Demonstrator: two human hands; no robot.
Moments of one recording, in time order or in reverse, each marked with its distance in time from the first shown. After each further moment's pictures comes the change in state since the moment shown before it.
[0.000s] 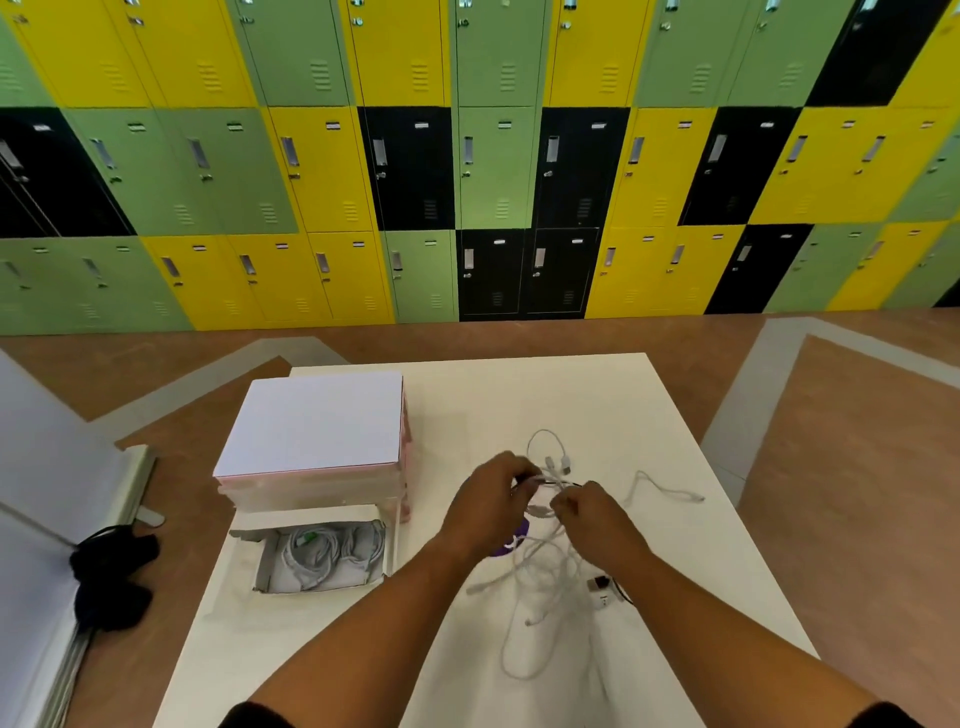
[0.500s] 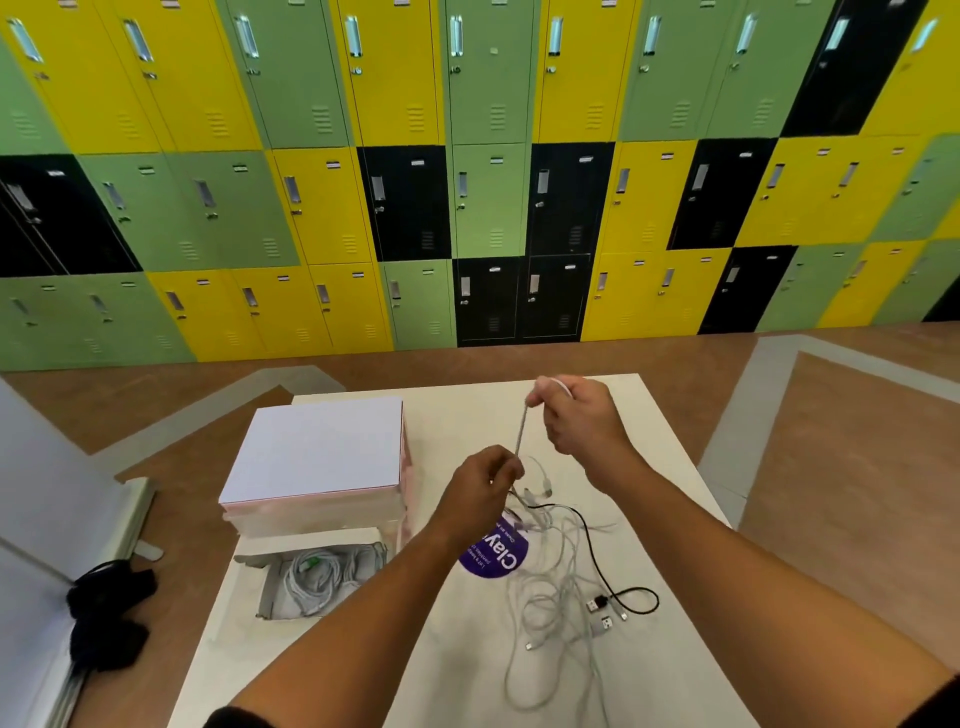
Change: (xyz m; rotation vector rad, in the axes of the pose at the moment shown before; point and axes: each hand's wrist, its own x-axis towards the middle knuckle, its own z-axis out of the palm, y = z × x) left_hand 0.015 0.006 -0.028 -0.246 0.019 -0.096; right_hand -0.006 -0.125 -0.103 0.788 0.193 -0.196
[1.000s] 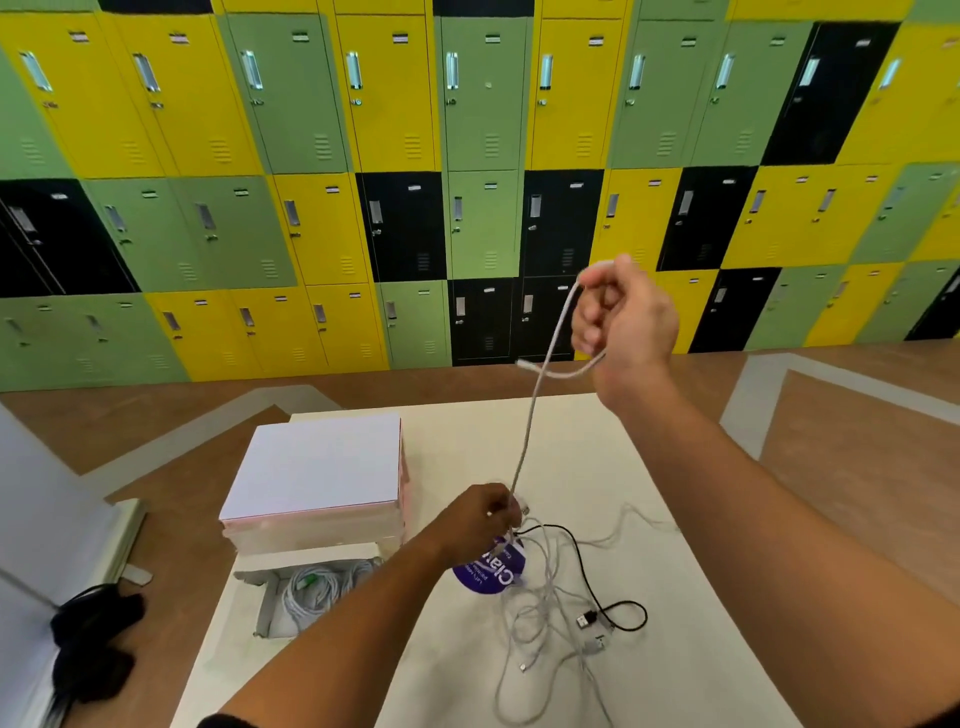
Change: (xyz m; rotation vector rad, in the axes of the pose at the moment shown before) left_hand -0.012 0.008 -0.017 0.103 -0.289 -0.070; right_hand 0.009 -0.110 -0.016 0.547 0.203 -0.264
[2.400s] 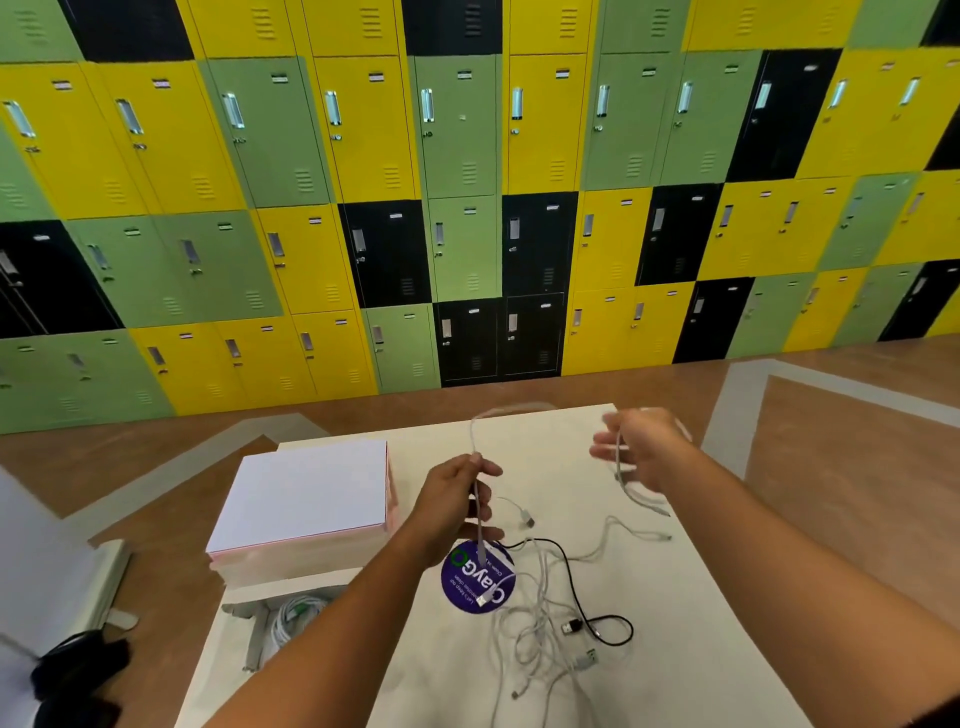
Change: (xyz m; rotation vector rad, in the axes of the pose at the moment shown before) left_hand -0.008 0.050 -0.015 -0.635 0.176 -0.133; right_hand -0.001 0.044 -0.111 -0.615 0.188 0.674
